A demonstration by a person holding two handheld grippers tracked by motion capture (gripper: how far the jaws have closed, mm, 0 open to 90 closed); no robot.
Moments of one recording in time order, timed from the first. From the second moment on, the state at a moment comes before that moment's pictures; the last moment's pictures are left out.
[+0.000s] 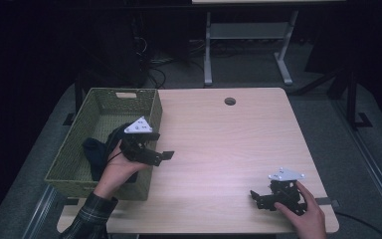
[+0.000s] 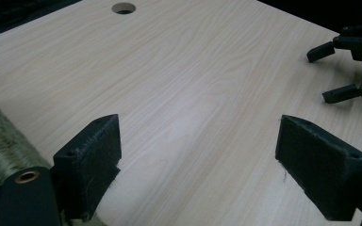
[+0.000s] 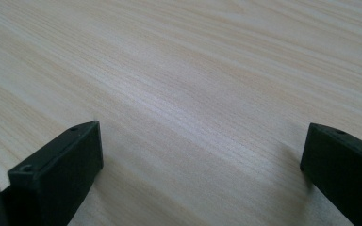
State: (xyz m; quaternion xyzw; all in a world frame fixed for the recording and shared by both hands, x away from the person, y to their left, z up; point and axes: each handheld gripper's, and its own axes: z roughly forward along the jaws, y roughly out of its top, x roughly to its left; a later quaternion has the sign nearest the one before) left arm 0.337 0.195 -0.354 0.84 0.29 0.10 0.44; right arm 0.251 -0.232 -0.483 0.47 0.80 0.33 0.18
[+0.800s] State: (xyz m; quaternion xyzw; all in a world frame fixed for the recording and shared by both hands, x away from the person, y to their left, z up) left arm 0.343 0.249 -0.354 0.82 0.34 0.13 0.44; right arm 0.251 -0.232 -0.483 0.47 0.80 0.33 0.18
